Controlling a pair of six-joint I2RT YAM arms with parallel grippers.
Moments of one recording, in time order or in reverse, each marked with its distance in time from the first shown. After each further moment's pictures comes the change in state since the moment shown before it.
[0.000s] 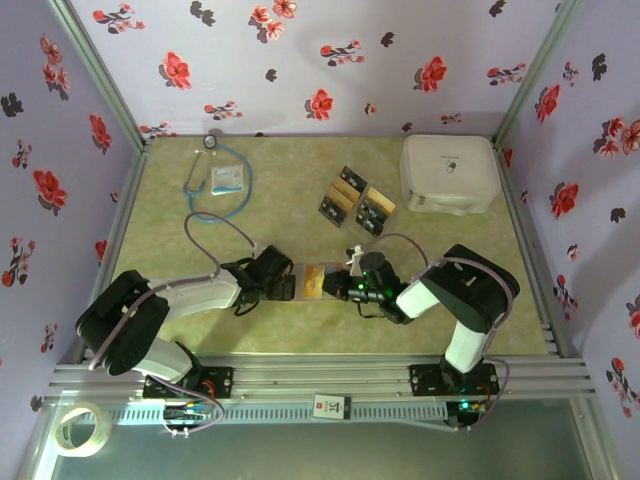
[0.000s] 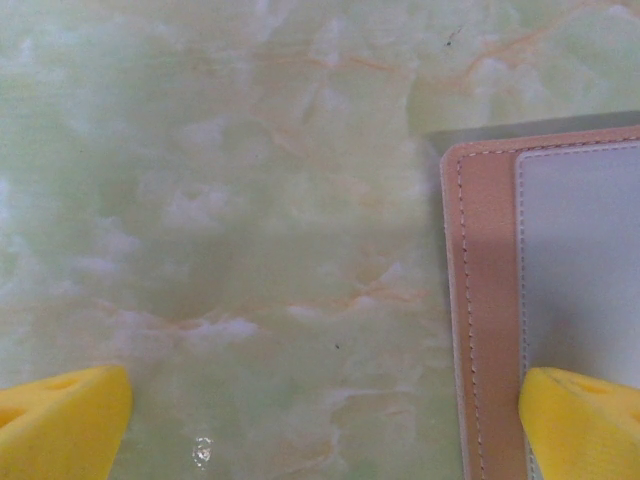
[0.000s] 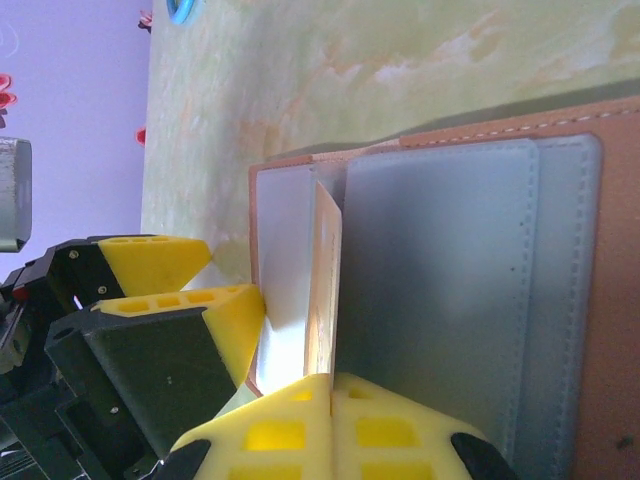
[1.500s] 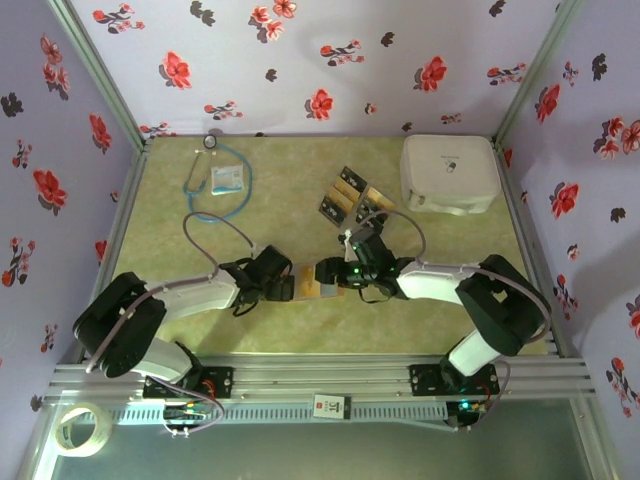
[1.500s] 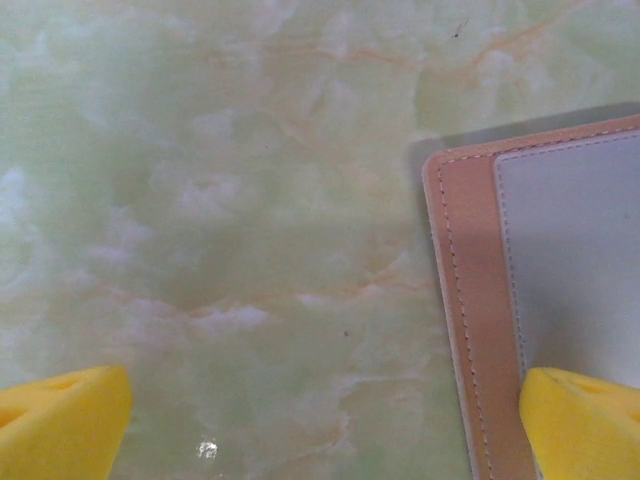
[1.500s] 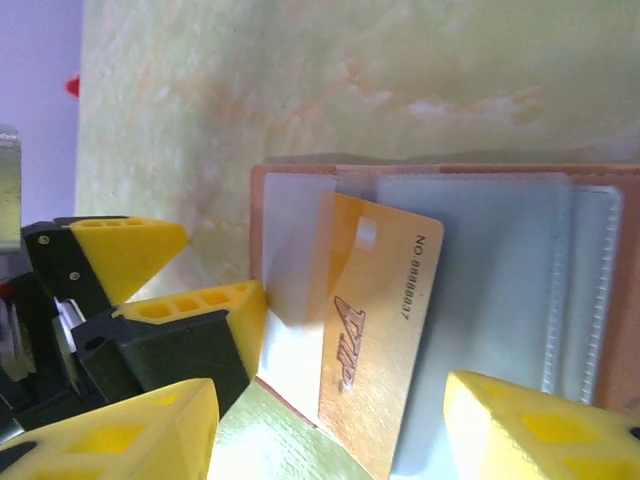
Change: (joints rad) left arm 0.000 -0.025 -0.001 -0.028 -0.001 0.001; right arm -0.026 -0.203 0.264 -0.734 0.035 -0.257
